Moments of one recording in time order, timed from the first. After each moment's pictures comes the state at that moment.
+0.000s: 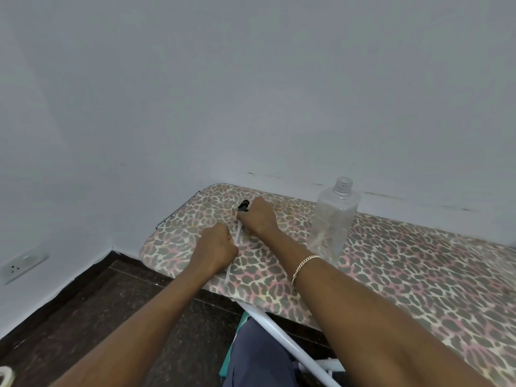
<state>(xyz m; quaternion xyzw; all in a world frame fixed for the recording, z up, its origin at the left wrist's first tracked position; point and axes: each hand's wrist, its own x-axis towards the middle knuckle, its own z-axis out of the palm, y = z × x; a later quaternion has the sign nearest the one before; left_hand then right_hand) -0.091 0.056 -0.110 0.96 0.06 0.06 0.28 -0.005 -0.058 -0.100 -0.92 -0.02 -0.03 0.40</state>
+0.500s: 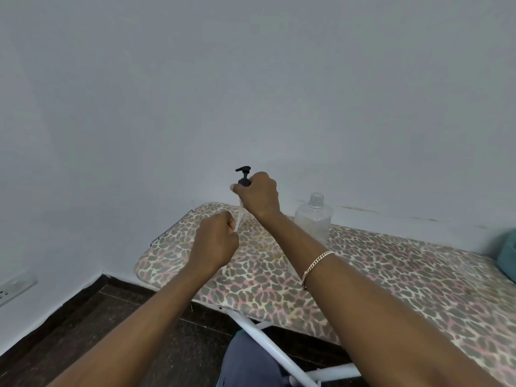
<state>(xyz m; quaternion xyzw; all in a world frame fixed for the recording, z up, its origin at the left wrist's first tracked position) -0.123 0.028 -0.051 0.92 -0.05 0.23 0.33 -0.051 -0.088 0.007 -0.84 -0.05 -0.17 0.51</state>
